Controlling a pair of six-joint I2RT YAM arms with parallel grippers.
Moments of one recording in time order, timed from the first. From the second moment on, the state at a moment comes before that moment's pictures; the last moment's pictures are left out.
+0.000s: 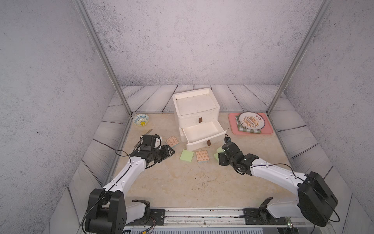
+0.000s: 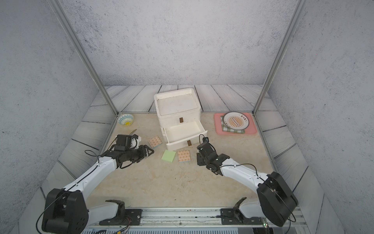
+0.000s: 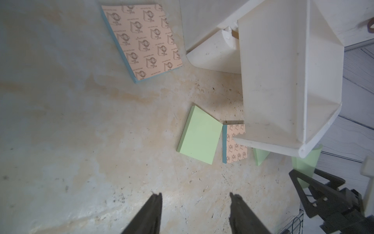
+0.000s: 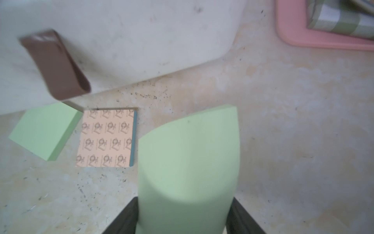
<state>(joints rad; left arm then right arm) -0.17 1.23 0.76 -0.42 0.44 -0.57 0.69 1.29 0.76 -0.35 0.28 0.43</state>
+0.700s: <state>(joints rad) -0.19 1.25 0.77 -0.42 0.45 -0.57 0.62 1.47 0.78 -0.31 0.17 0.33</state>
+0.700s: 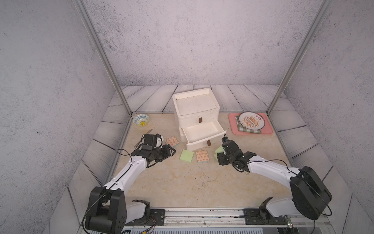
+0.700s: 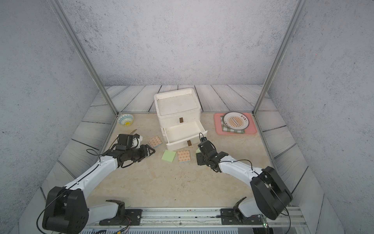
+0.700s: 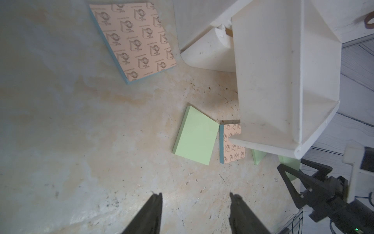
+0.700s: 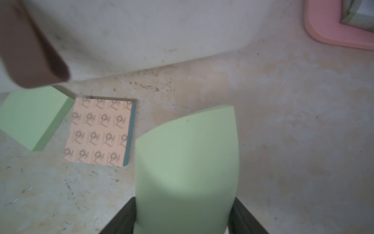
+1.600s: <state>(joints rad) -0.19 1.25 0.77 -0.44 0.44 -0.55 0.54 1.69 0.91 -0.43 0.09 0.23</state>
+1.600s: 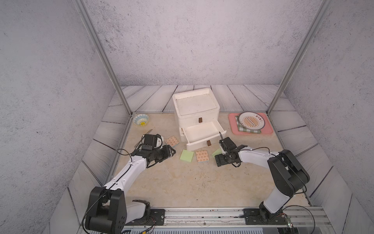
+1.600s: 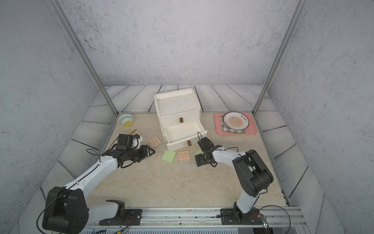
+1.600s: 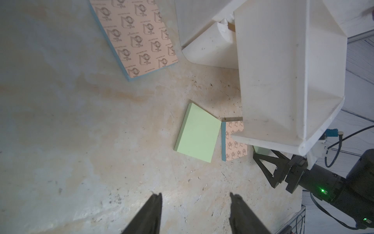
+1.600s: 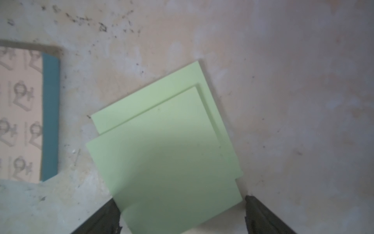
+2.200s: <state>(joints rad) -0.19 1.25 0.78 -0.45 0.44 -0.55 0.45 1.76 1.01 -0.43 -0.08 0.12</state>
